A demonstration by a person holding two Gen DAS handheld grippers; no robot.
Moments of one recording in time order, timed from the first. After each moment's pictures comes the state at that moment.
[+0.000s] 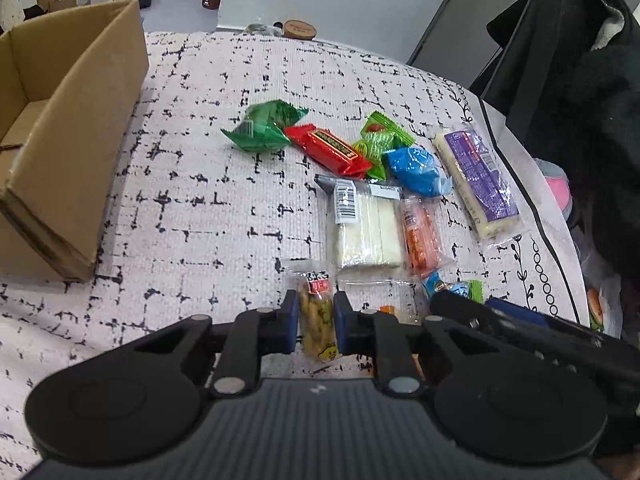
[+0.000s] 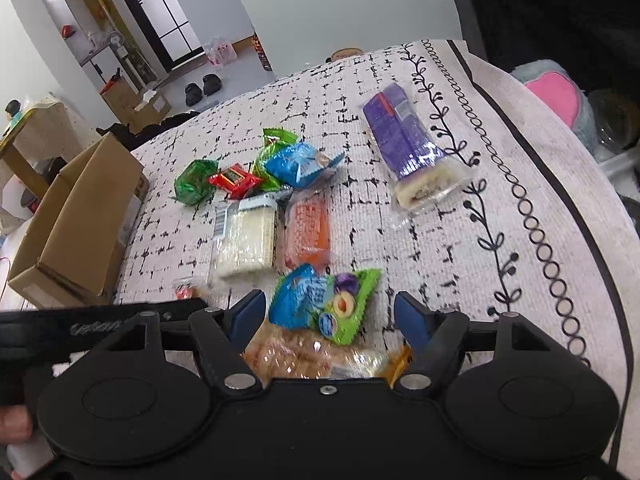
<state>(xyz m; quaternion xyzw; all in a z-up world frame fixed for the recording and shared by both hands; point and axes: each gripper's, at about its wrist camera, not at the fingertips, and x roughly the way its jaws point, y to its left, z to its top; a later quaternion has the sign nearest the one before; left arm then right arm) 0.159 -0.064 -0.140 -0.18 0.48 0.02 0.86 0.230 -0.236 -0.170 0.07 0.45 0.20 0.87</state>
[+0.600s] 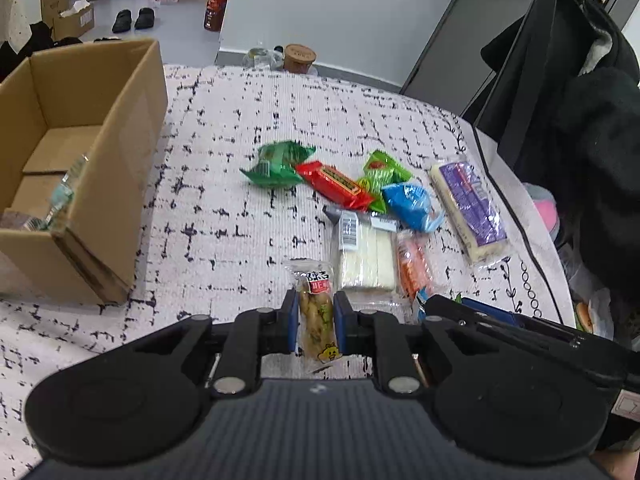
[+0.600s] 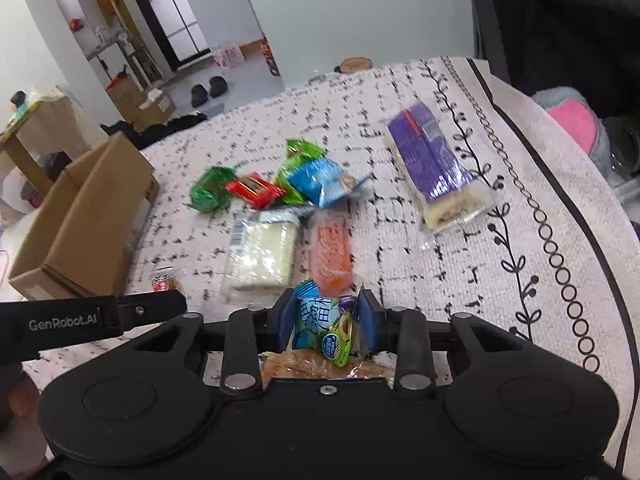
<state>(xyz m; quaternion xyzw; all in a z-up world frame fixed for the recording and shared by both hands) 0.148 -0.049 -0.113 -0.18 0.45 0.02 0.88 0.225 -0.220 -0.158 0.05 0.44 0.21 0.87</state>
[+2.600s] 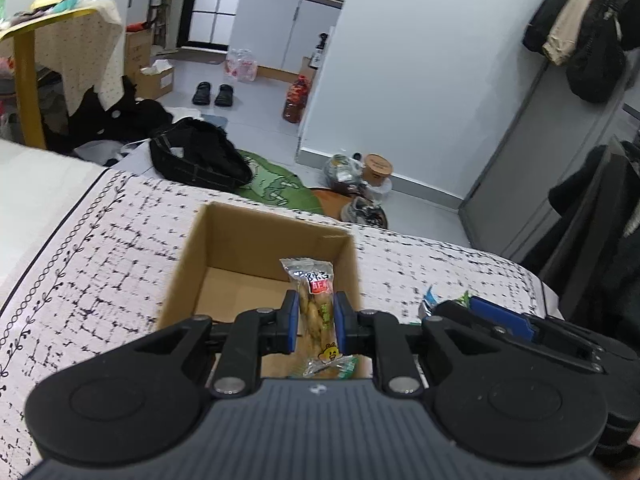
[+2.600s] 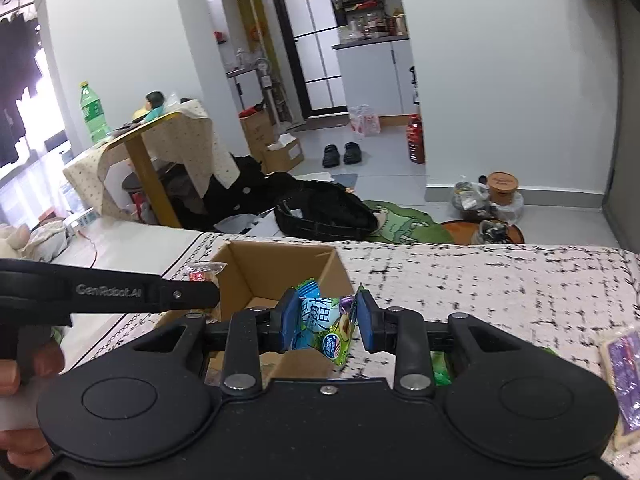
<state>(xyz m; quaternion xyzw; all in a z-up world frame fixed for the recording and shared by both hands) 0.130 0.116 -0.029 -0.20 0.34 0.13 0.91 0.235 -0.051 -0.067 -0.01 0.30 0.38 0.88</state>
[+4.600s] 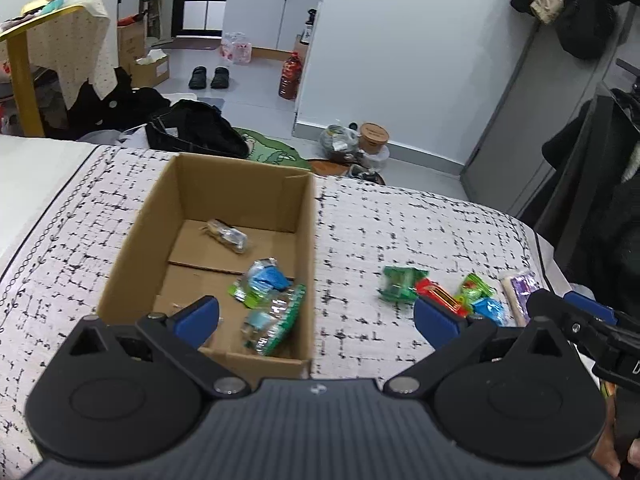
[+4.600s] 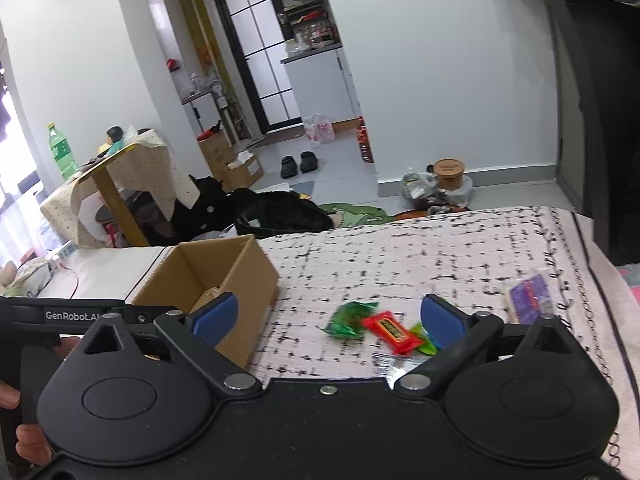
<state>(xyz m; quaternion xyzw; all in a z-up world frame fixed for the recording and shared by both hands) 0.119 0.044 -0.037 -0.16 0.38 0.12 0.90 0.230 -0.166 -0.075 0.05 0.30 0.32 0.90</state>
